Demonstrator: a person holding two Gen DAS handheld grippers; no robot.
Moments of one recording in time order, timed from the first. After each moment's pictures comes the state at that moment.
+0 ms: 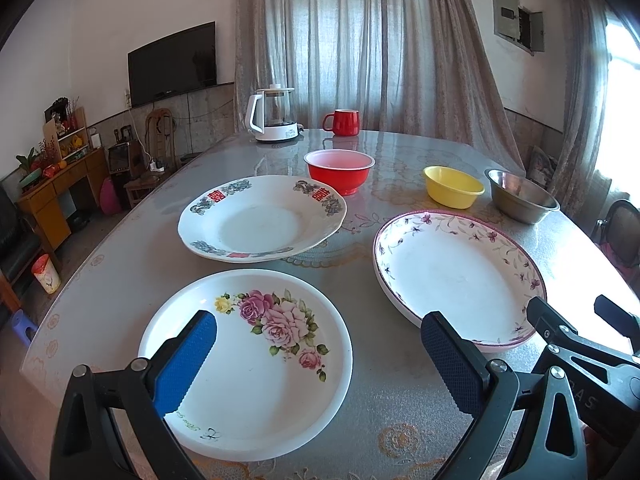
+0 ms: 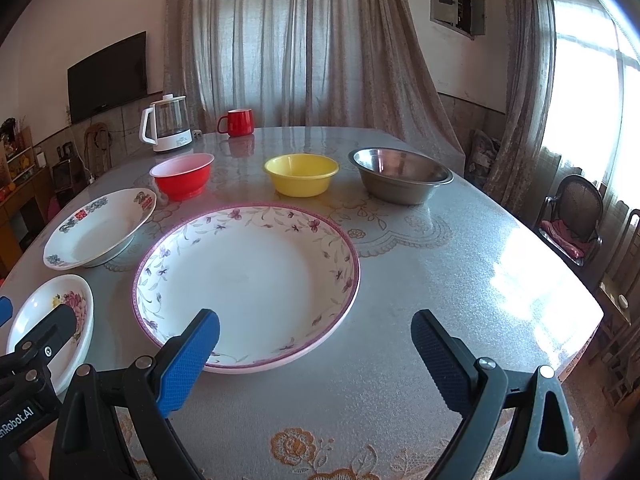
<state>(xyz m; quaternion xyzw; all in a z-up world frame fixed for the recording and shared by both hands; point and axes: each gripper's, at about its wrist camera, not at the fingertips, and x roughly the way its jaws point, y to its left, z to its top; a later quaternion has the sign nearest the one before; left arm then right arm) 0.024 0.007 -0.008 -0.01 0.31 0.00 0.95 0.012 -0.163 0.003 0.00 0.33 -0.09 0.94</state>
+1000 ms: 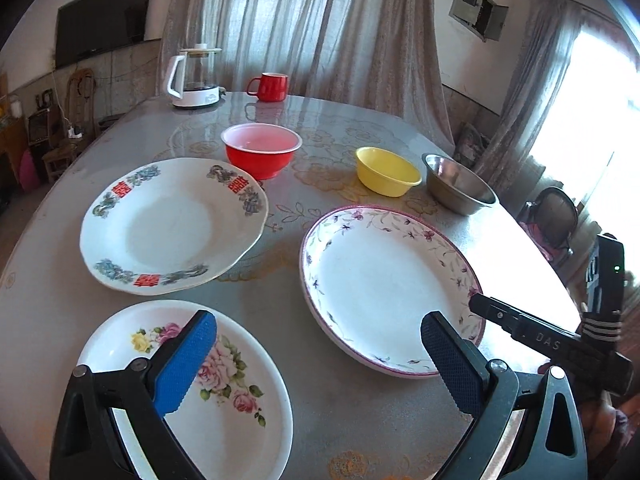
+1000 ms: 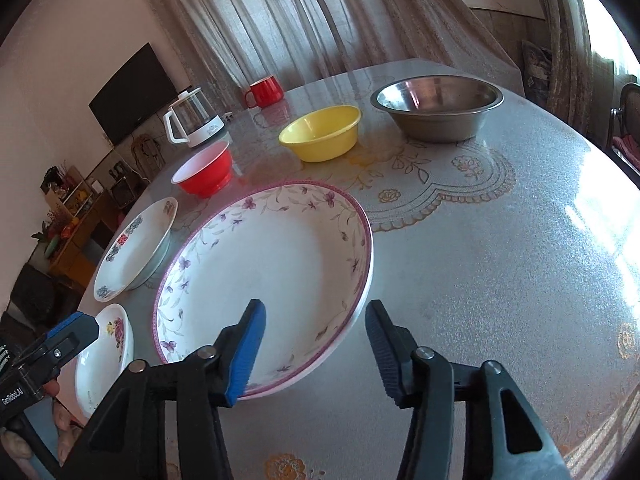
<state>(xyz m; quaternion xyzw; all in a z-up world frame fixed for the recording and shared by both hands) 0.087 0.007 0.010 -0.06 0.40 -0.17 0.90 0.062 -0.236 -0.015 0.16 0.41 0.04 0.90</state>
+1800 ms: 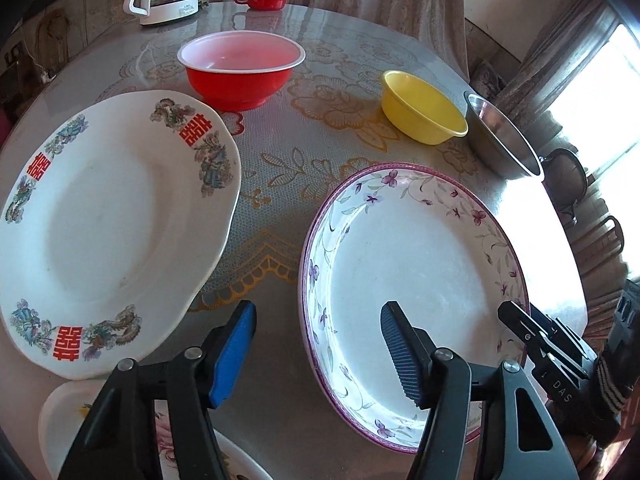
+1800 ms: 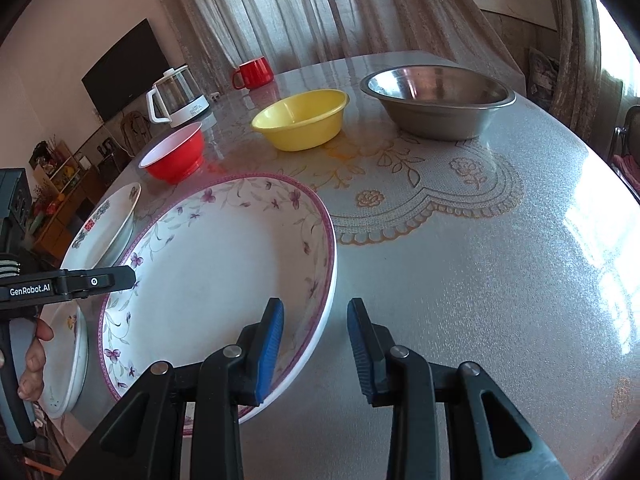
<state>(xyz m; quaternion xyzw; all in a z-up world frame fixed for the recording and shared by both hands) 0.186 -0.017 -0.039 -0.04 0.55 -0.17 0.82 0.093 -0.247 -0.035 0.11 0.43 0.03 0.89</state>
